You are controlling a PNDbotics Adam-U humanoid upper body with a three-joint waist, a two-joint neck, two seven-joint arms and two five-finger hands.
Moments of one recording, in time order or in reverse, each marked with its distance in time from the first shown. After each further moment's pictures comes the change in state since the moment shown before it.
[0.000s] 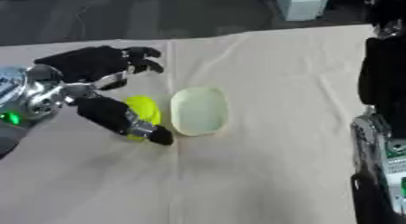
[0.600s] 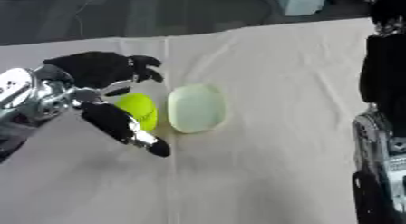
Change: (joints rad) left arm 0.012 -0.005 -0.004 0.005 -0.113 -0.041 -0.118; right arm 0.000 0.000 0.000 0.000 -0.001 0.006 0.006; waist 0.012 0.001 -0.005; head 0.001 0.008
